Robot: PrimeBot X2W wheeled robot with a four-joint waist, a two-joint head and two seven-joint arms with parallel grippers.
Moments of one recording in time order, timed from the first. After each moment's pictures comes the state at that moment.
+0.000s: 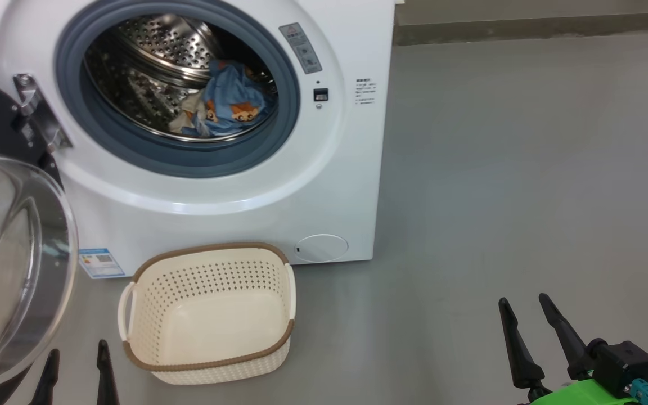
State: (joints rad) left arm 0.14 0.06 0.11 0.07 -0.18 0.02 -0.26; right arm 0.06 -0.05 -0.01 0.07 0.24 0.12 -0.20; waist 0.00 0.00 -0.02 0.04
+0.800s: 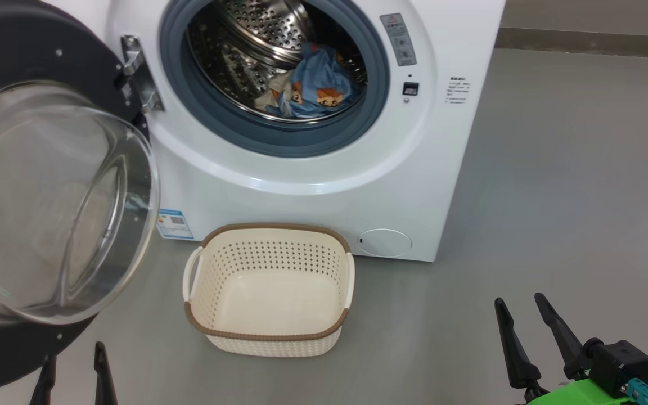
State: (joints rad) left arm 0.15 0.05 0.11 0.07 -0.19 0.04 -0.26; right arm 0.06 -0.05 0.00 0.06 0.24 0.12 -0.20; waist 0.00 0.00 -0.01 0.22
